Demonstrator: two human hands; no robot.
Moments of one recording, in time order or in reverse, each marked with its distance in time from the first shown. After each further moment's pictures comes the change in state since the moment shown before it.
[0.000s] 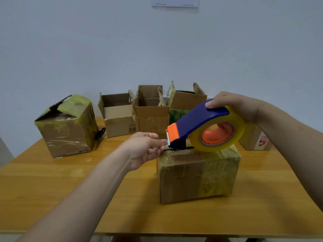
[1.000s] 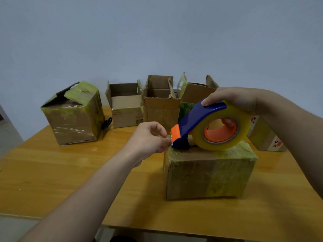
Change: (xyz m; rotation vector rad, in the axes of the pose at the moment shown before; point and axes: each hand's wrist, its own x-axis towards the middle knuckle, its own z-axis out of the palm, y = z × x) left_hand 0.003 -0.009 -0.007 0.524 0.166 0.291; right_hand 0.038 -0.014 0.017 -0.229 -0.049 0.210
